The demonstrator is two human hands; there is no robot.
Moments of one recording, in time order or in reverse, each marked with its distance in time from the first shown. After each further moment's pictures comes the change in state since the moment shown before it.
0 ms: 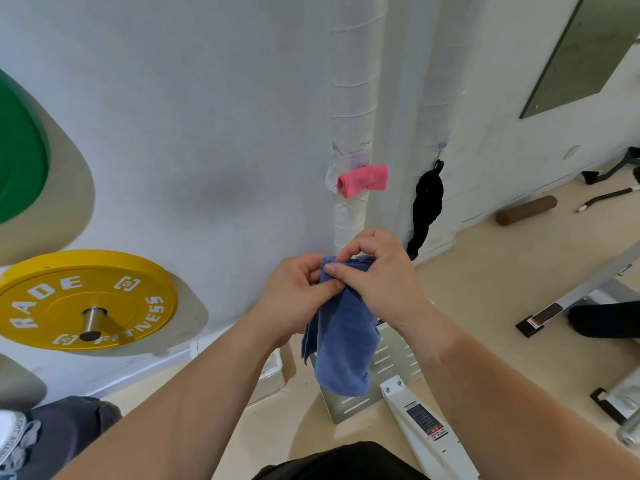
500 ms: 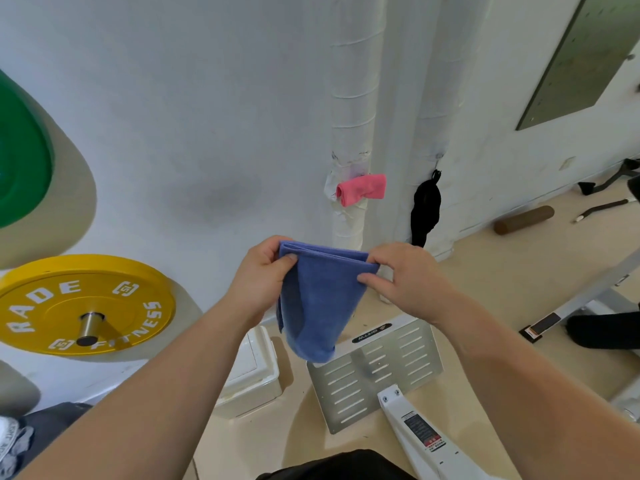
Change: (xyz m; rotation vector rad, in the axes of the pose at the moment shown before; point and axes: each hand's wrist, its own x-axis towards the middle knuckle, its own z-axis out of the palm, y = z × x) left_hand 0.024 0.003 -0.036 0.073 0.257 0.040; right_hand 0.015 0.030 -0.047 -0.536 -0.213 -0.259
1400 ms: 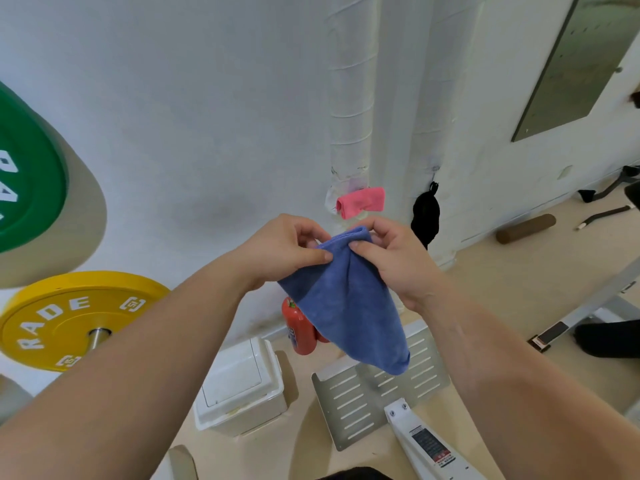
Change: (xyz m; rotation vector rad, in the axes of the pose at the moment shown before) left_hand 0.024 0.069 -0.005 0.370 -0.365 0.084; right_hand 0.027 -0.040 -0.020 1.040 0.082 0.314
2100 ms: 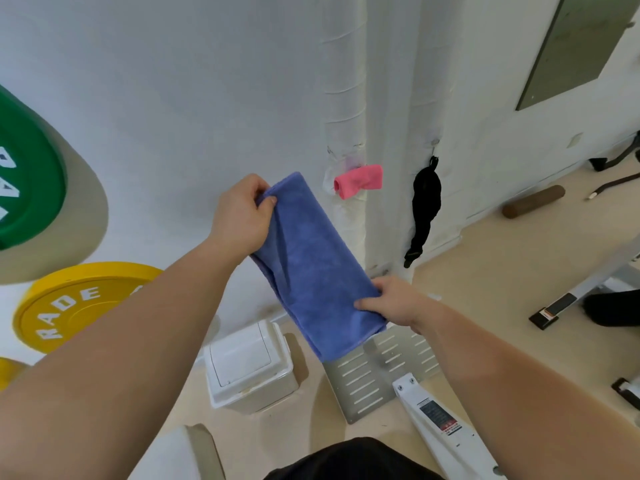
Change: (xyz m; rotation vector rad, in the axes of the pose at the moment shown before) left_hand 0.011 -0.030 -0.015 0.249 0.573 0.037; right_hand -0.035 0.109 -0.024 -0.430 -0.183 0.459
